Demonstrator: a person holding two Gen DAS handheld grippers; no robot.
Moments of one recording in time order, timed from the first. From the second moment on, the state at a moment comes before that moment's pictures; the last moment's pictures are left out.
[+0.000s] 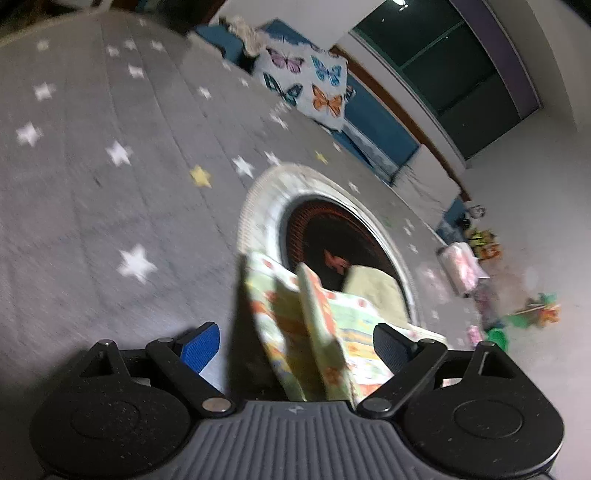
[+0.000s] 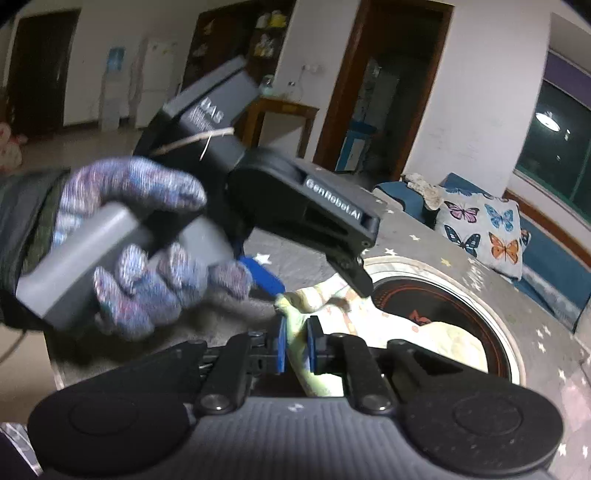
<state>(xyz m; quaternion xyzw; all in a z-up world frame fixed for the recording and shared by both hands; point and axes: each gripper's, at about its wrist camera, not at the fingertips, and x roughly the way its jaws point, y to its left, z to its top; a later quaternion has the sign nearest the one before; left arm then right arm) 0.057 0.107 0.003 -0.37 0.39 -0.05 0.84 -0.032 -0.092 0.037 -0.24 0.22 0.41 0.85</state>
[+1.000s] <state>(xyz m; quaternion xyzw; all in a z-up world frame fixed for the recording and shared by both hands) 0.068 0.081 -0.016 -0.35 0.42 -0.08 0.83 0.109 -0.257 0.002 -0.05 0.34 0.19 0.92</state>
